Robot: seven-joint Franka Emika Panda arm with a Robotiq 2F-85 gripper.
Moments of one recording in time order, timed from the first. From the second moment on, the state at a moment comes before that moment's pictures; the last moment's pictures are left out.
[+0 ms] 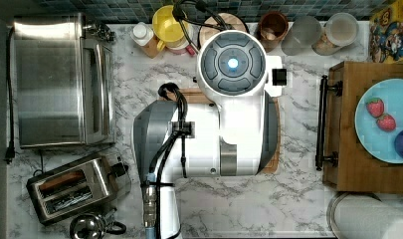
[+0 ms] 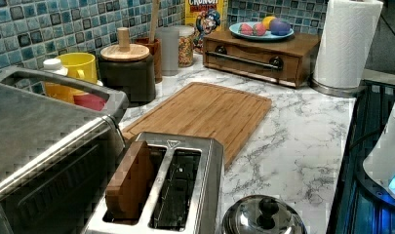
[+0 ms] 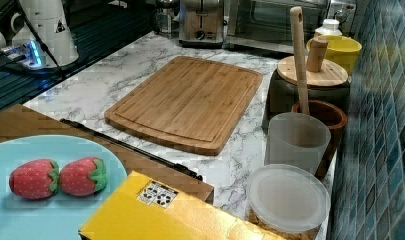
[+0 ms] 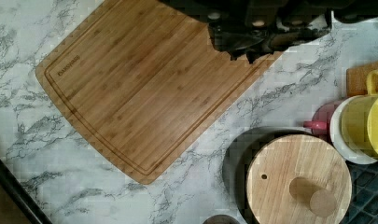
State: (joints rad) arm 0.02 0.04 -0.02 -1.70 -0.03 0.24 0.00
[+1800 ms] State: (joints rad) arm 0.11 -0.23 0.11 -2.23 0.14 0.50 -0.45
